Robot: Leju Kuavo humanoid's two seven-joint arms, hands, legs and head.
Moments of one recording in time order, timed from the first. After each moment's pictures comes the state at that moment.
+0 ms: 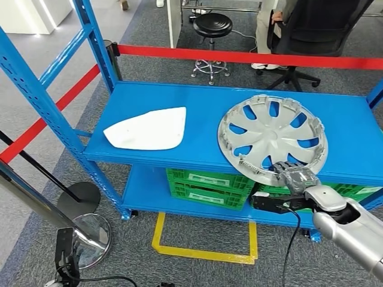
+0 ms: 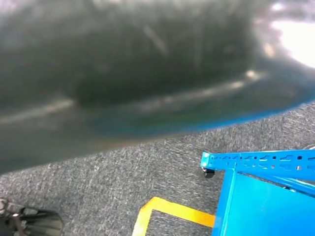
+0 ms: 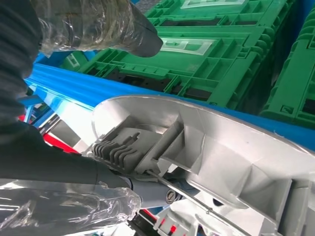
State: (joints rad) left arm -0.03 0.04 0.18 -0.24 0.19 0.07 -0.45; right arm -0.71 -0.59 1.21 -0.85 0.73 0.22 0.02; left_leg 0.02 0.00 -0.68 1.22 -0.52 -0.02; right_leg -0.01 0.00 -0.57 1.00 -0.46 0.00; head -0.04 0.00
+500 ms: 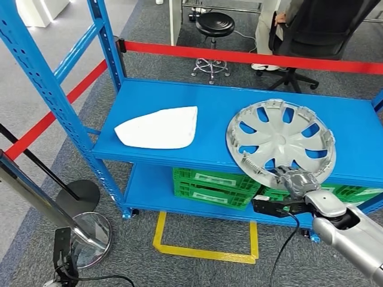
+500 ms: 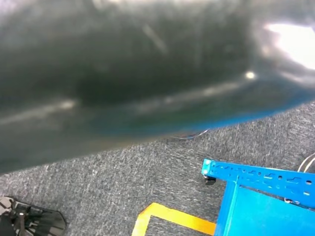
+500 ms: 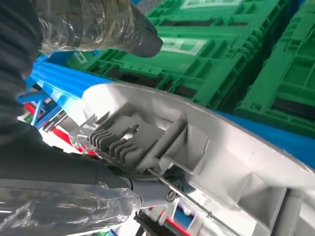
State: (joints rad) left arm -0.03 0.04 0.19 -0.23 0.19 0.07 -0.46; right arm -0.68 -0.60 1.19 -0.86 0.77 0.20 0.04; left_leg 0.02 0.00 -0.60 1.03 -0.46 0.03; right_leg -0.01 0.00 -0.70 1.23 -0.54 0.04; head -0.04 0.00
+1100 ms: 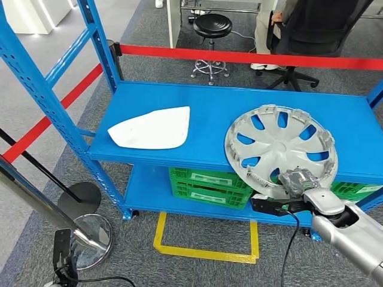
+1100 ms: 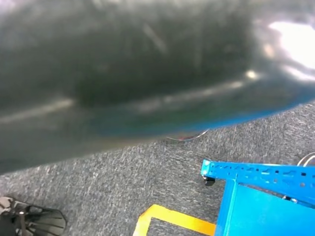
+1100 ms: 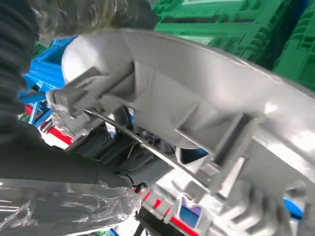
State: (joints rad) left arm -0.02 0.04 0.20 -0.23 0.18 0.07 -0.46; right arm -0.67 -0.59 1.16 -0.89 0.78 0.19 0.04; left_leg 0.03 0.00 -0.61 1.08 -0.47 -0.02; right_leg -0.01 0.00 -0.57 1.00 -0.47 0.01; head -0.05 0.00
